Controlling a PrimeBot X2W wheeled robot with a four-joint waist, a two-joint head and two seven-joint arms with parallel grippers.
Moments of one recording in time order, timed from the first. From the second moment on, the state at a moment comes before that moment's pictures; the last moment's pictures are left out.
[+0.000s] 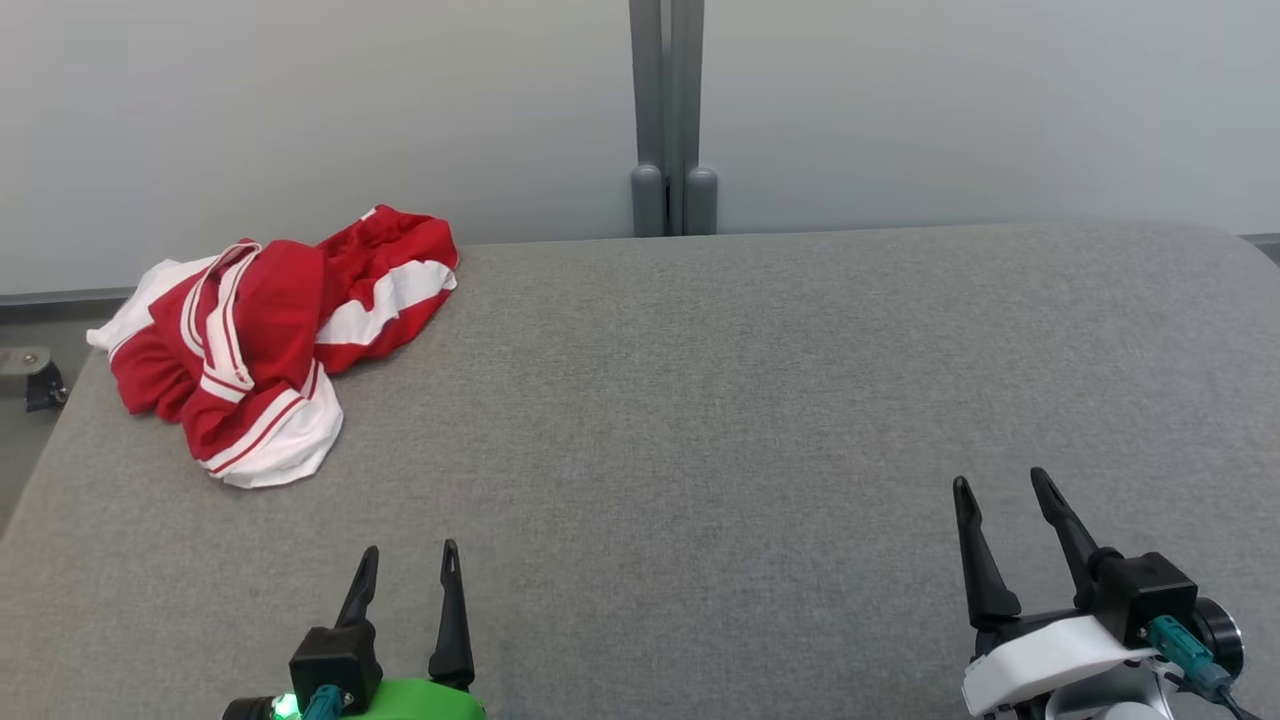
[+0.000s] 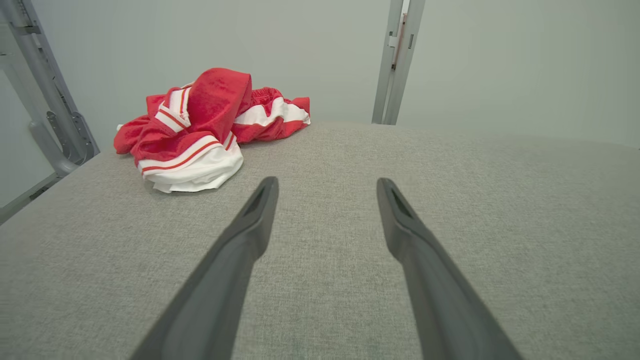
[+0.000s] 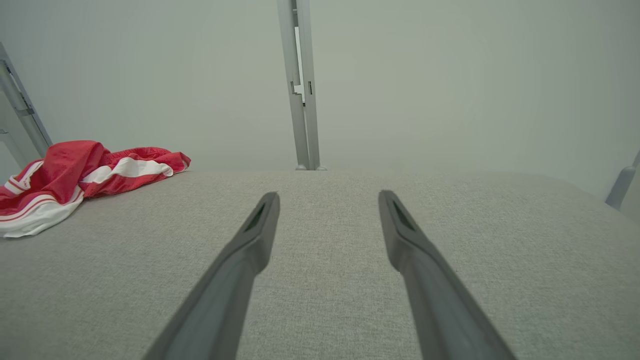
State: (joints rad) left arm 0.02 0.05 -0.22 0.29 -0.23 0.10 -0.26; right arm 0.04 -0.05 0.01 0.16 0.10 0.13 -0.26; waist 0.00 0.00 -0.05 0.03
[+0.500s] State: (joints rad) left arm 0.00 0.06 -0.18 0.29 -0.19 0.10 -0.26; right arm 0.04 -0.05 0.02 0.15 0.13 0.13 -0.26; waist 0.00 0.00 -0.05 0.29
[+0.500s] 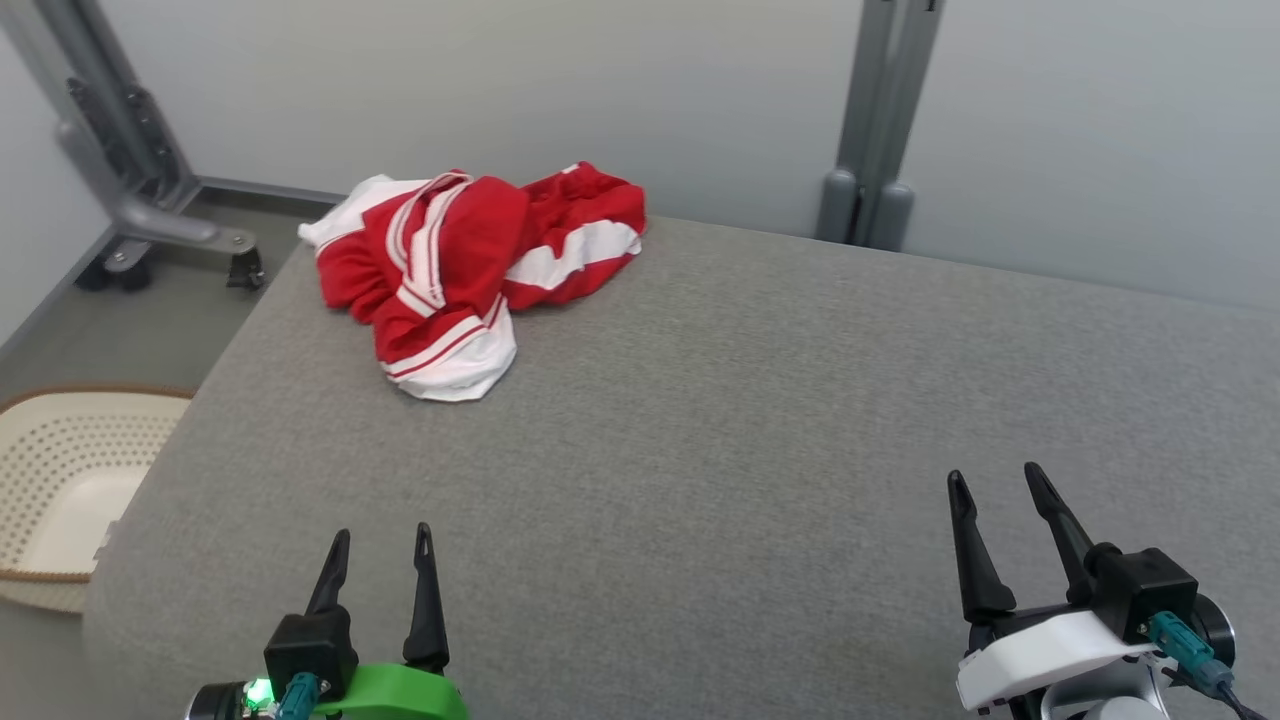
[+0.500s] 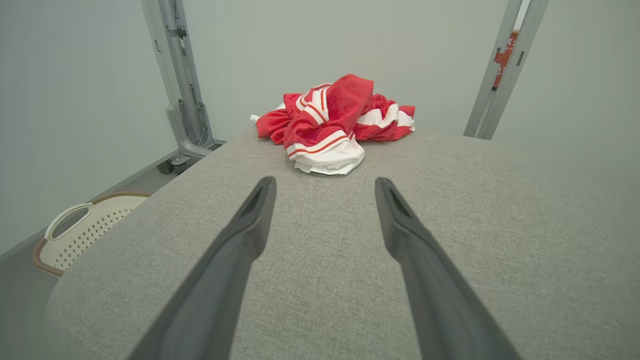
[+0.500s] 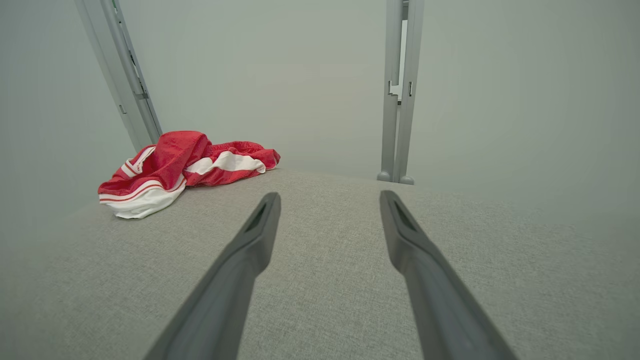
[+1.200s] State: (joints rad) left arm 0.05 0.05 -0.07 0.17 -0.20 0.13 -0.26; right arm -0.09 -0.05 0.12 0.21 0.11 0.13 -0.26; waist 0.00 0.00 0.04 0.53
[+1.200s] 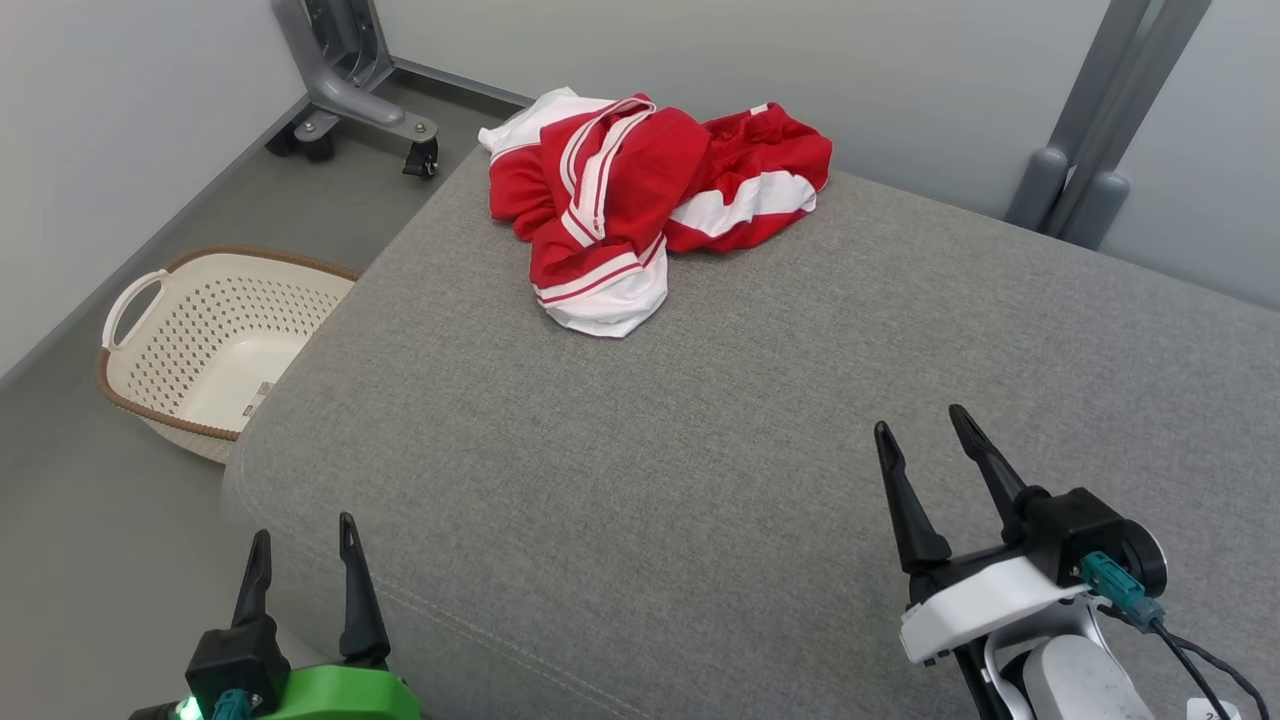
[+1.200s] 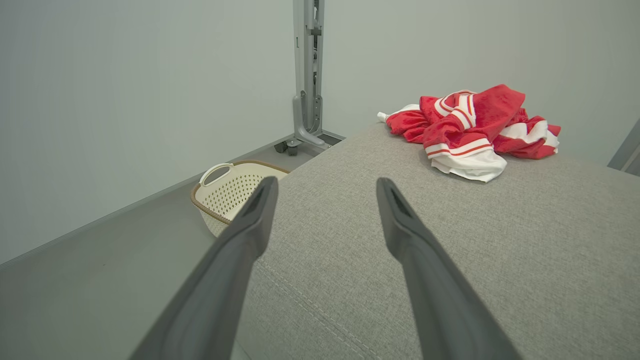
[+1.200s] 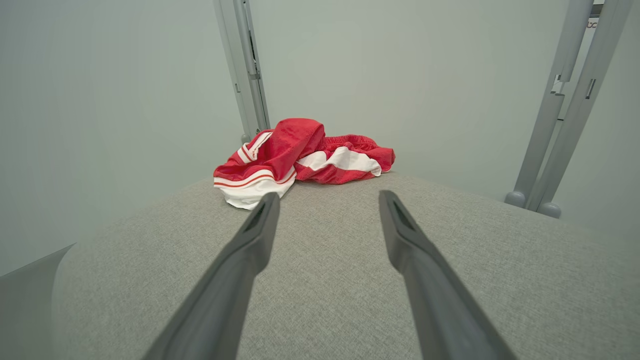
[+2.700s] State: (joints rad) left arm -0.99 0.34 -0.43 0.86 -0.56 -0.13 0.13; right arm -0.20 -0.05 -0.02 0.02 -0.12 0.13 -0.26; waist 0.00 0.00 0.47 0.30
